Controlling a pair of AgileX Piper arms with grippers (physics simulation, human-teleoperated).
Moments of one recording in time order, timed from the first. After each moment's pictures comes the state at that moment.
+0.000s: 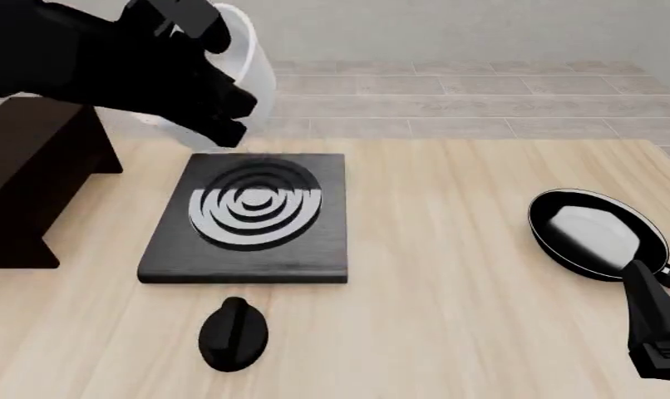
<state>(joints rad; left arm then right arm) -0.54 1.29 -1.23 0.61 0.39 0.00 0.01 -0.01 -0.01 -0.01</state>
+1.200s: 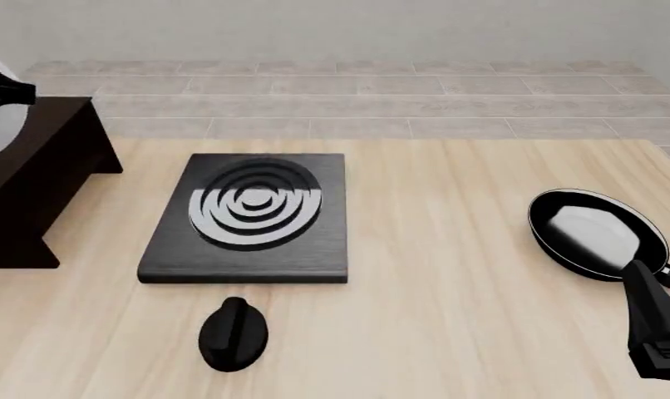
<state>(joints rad) 0.23 1.28 -1.12 0.45 0.29 0.00 0.01 -0.01 -0.01 -0.01</state>
